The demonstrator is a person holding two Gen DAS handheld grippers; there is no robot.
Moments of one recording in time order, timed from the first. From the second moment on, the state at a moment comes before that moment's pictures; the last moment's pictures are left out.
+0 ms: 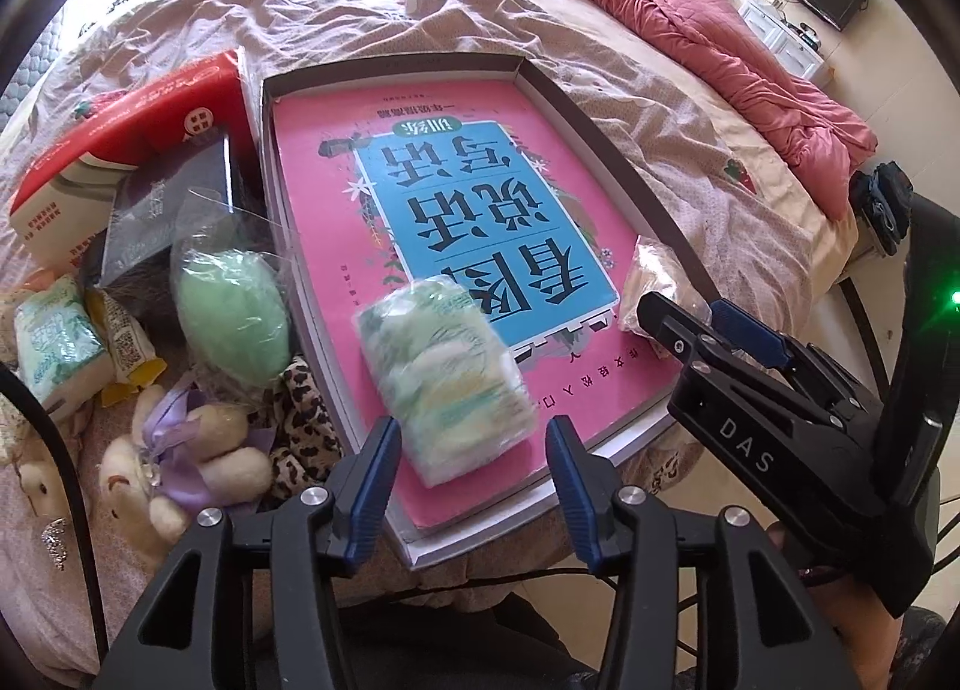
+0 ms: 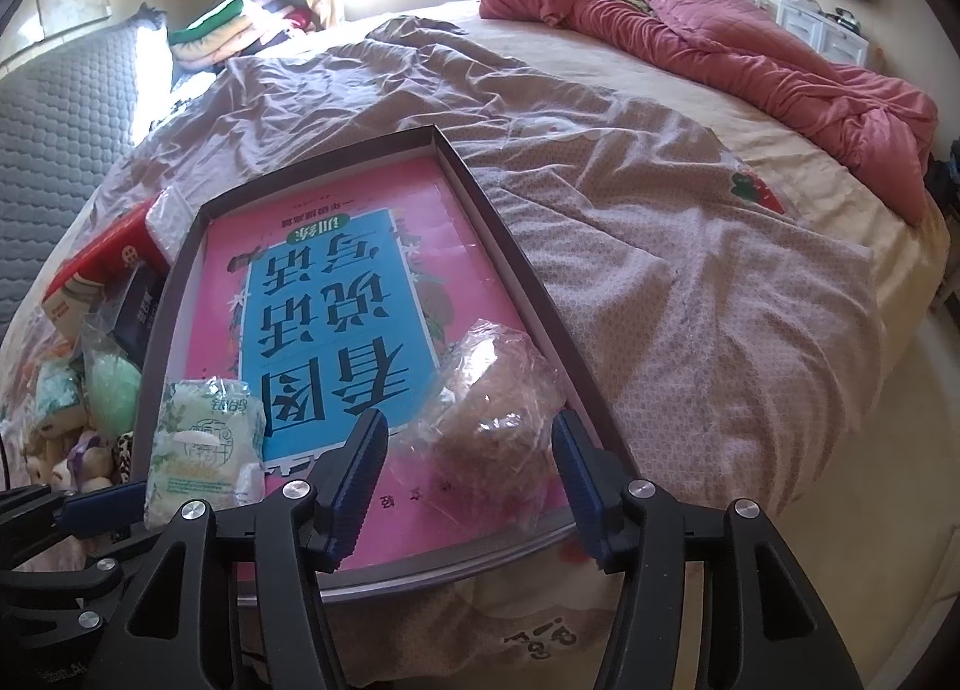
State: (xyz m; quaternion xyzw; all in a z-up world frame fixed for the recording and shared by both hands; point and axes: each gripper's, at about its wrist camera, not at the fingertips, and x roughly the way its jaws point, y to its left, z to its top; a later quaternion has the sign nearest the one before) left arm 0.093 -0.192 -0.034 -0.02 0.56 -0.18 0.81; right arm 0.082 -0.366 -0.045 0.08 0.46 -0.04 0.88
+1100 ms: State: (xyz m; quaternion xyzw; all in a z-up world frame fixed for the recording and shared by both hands) left arm 0.066 -0.116 0.017 -0.05 0.51 -0.12 0.85; right arm 0.061 -0.294 0.037 0.01 0.39 0.00 0.92
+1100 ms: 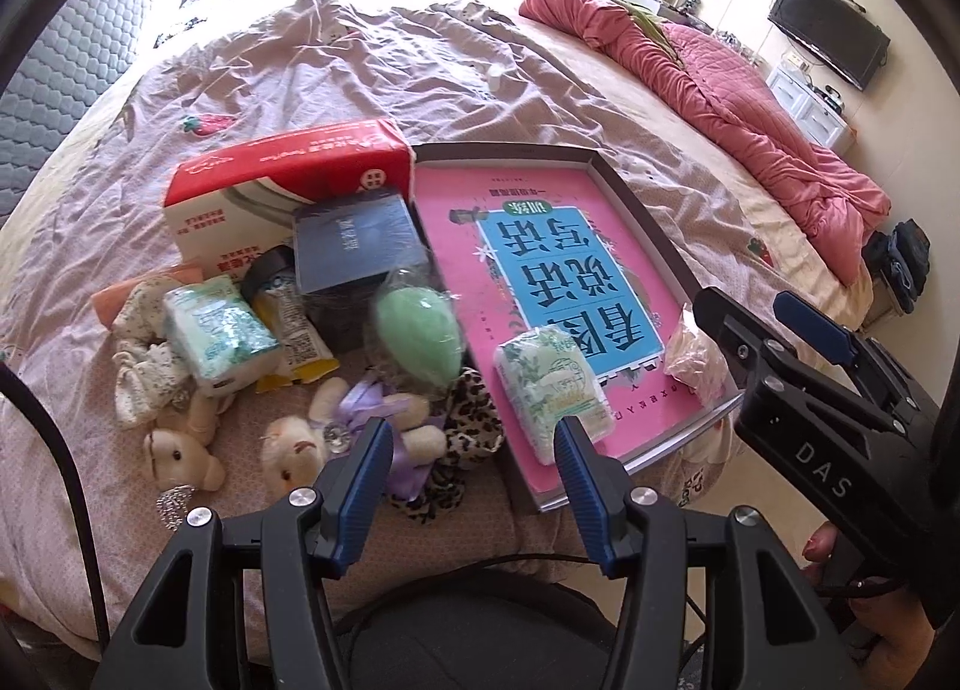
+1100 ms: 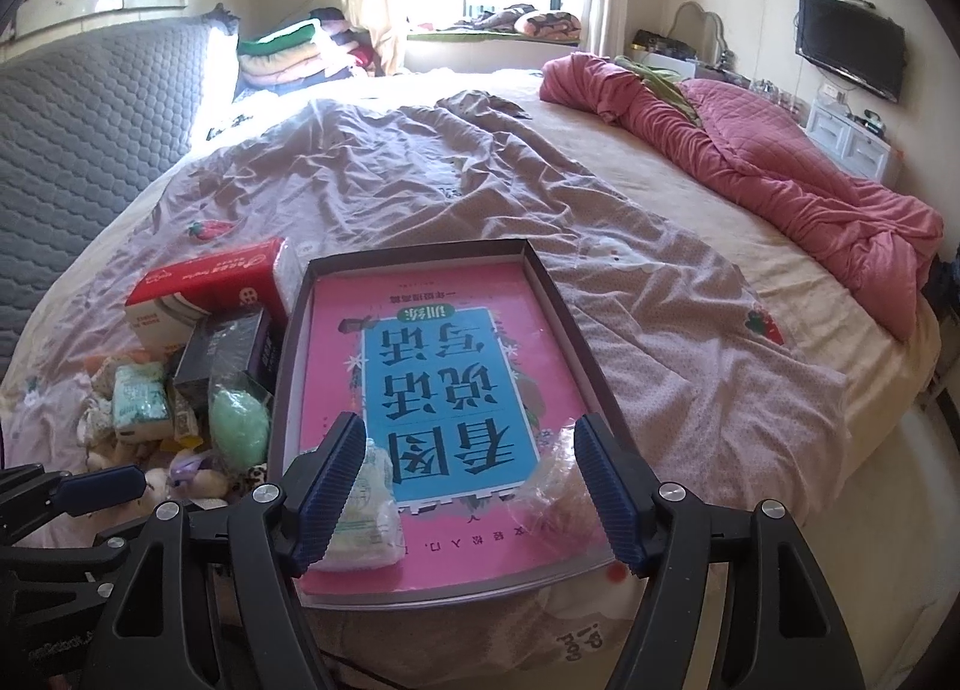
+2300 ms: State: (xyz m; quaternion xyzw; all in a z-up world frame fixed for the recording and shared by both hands) left arm 0.036 0.052 -0.020 -0.14 0.52 0.01 0.84; right arm 0.052 -0.176 0.032 -0.09 0.39 0.12 0.91
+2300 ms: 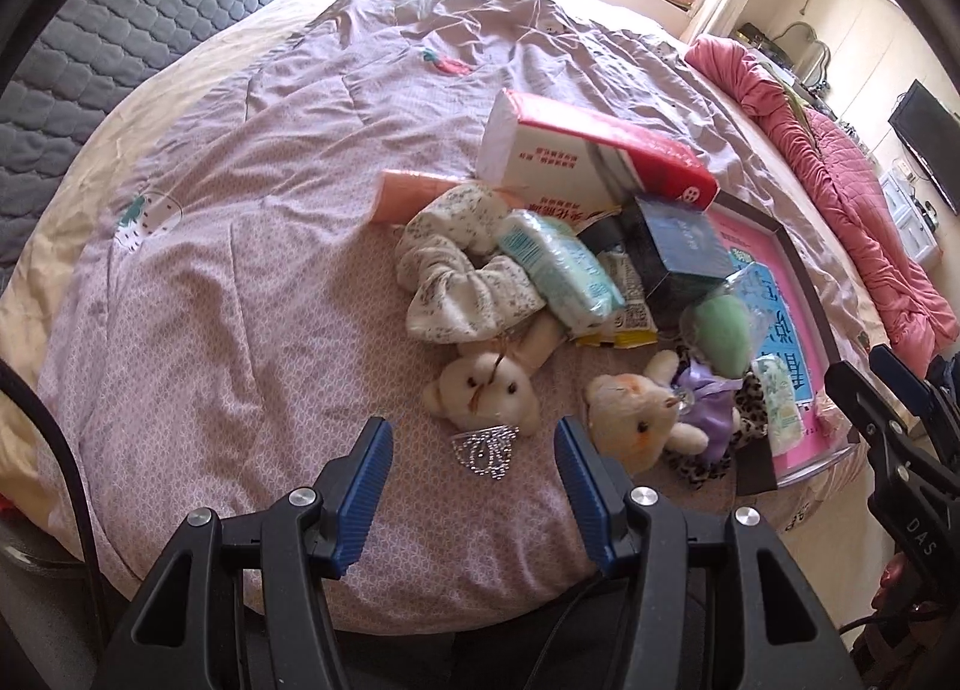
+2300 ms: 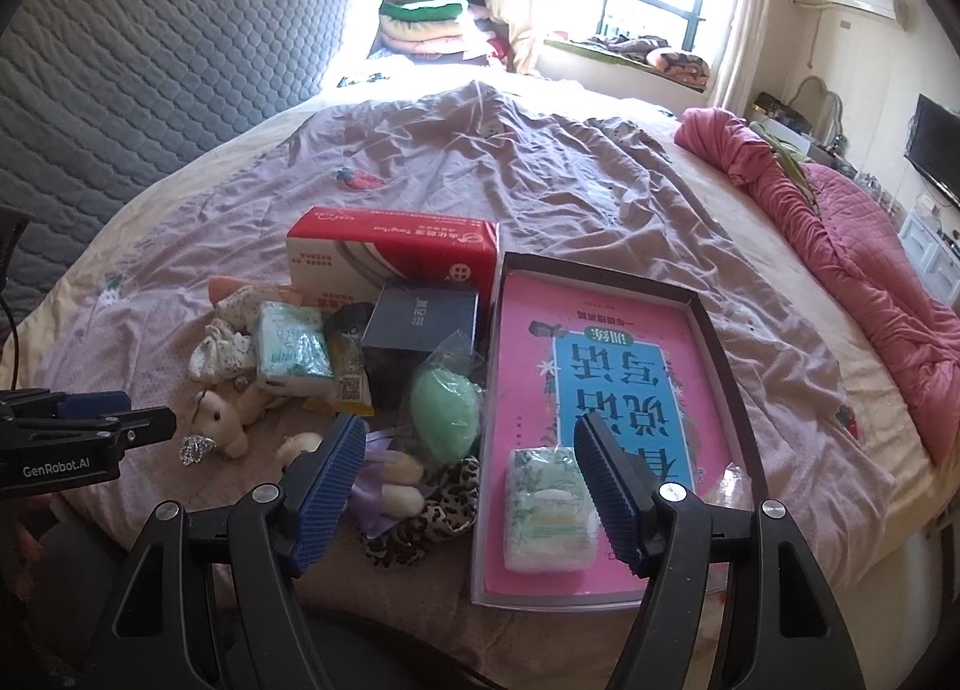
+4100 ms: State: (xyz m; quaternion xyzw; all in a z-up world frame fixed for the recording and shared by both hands) left arm 0.110 0.031 -0.087 -0.11 0.55 0.00 0.83; right arm 0.128 -0.132 -0.045 -0.16 0.44 0.12 0.87
